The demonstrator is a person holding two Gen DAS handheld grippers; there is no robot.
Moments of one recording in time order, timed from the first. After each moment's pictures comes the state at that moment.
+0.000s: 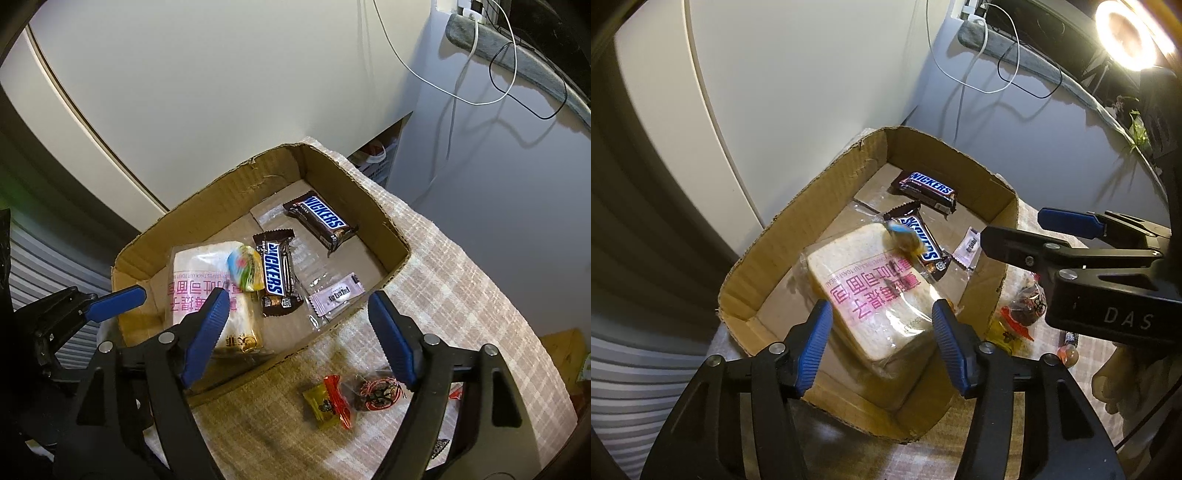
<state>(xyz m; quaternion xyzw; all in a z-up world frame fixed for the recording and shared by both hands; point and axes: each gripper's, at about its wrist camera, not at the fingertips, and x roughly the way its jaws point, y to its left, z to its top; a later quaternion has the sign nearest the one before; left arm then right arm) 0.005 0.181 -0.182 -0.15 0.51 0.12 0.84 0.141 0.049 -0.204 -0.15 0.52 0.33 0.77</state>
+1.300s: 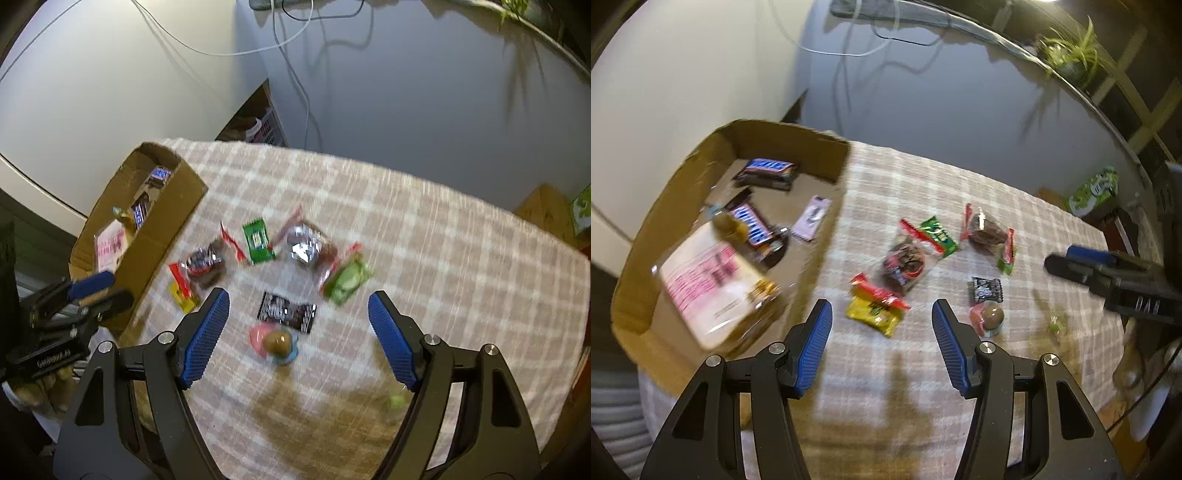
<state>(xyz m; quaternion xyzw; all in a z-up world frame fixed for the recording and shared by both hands) 0.035 0.064 -0.184 -0.09 0.54 -0.03 0.84 0.119 -0.185 -0.208 -0.01 0.57 0.18 0.80</state>
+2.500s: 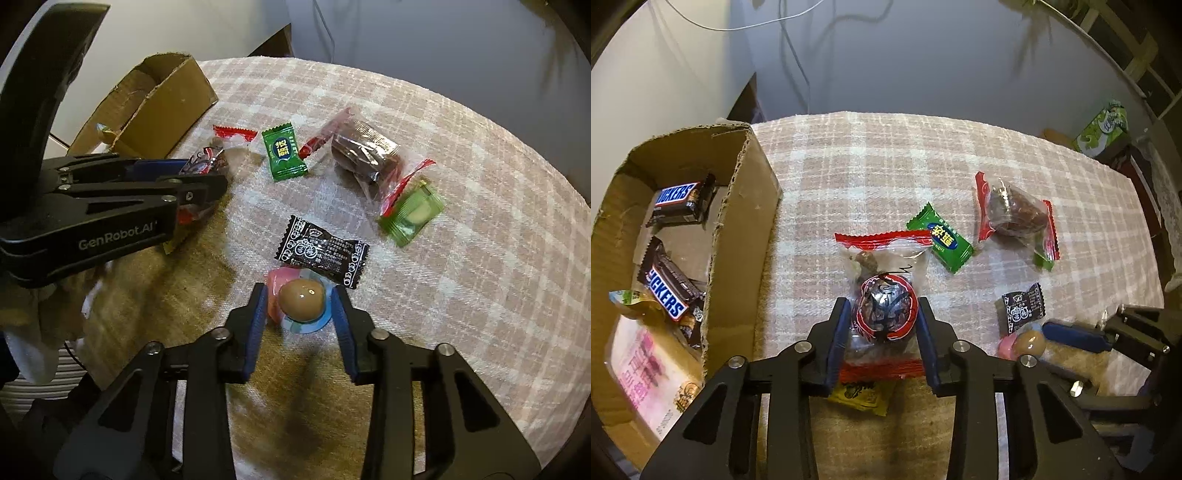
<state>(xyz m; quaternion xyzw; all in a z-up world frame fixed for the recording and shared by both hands) 0.107 0.030 -0.251 0.00 0.59 -0.07 0.80 0.096 -0.143 -0.285 -0.05 0.61 0.21 0.76</state>
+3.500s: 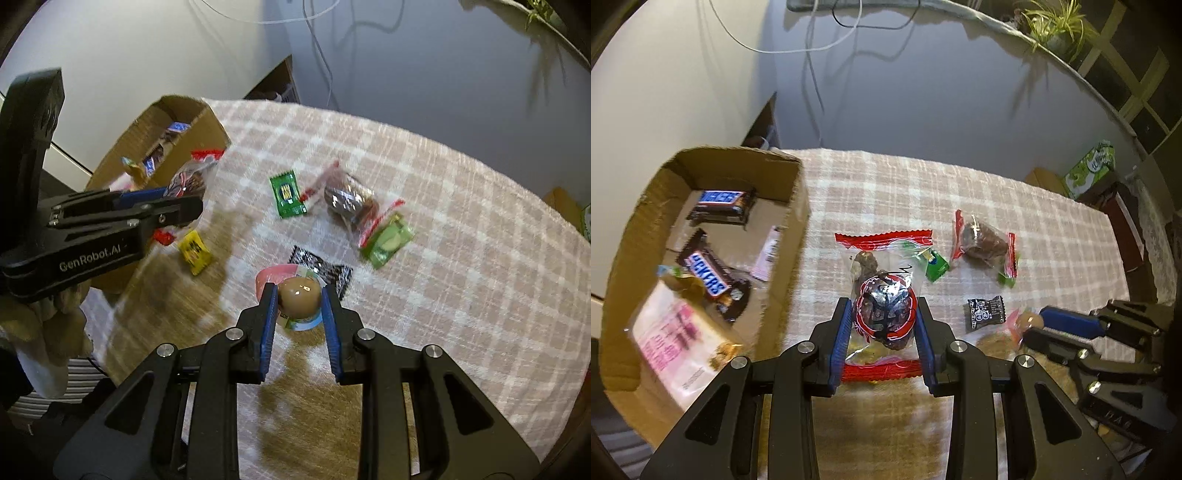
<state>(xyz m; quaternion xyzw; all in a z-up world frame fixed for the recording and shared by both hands) 0.071 0.049 -0.193 -0.05 0.55 -0.06 0.83 0.090 -0.158 -0.234 -0.03 0.57 0.21 0.79</state>
